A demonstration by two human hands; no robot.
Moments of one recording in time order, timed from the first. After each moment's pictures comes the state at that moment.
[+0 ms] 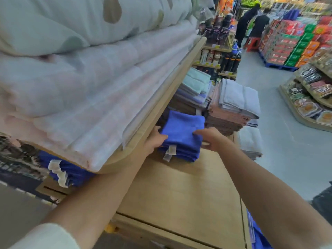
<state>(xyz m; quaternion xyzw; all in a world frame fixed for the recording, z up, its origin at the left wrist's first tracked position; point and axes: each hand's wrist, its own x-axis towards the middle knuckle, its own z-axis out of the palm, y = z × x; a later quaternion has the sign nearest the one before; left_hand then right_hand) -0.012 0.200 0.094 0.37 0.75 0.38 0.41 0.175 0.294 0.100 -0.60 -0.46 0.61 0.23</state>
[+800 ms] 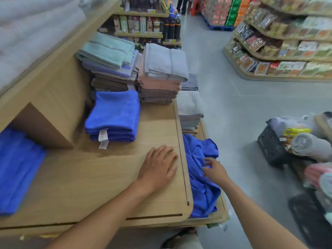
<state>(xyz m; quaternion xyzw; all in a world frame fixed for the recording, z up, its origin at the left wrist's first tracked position) 0.199 0.136 -0.026 0.82 0.56 0.11 0.08 0.464 0.165 -0.075 -0.74 -0.52 0.40 0.15</state>
